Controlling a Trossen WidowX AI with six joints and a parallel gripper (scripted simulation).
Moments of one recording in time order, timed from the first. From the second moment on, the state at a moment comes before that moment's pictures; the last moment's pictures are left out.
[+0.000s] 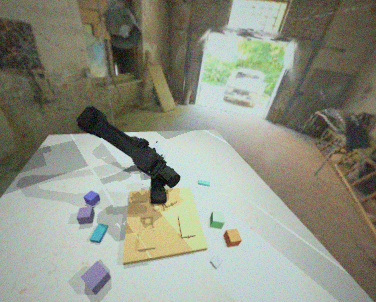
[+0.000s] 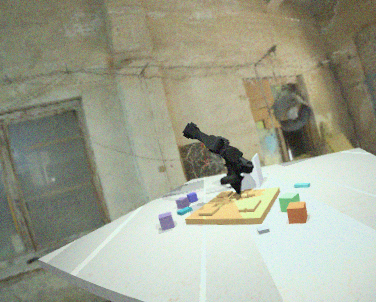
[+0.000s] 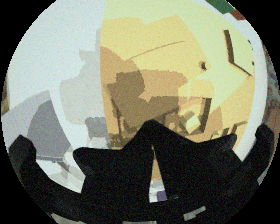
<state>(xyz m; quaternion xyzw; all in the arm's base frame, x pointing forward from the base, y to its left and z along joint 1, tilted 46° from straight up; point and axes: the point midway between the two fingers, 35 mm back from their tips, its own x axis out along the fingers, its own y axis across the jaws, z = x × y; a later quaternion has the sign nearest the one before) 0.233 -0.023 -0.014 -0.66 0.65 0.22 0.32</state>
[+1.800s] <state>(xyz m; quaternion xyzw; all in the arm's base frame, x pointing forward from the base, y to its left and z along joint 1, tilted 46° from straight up) 0.214 0.018 -0.018 -0.66 0.65 0.22 0.31</state>
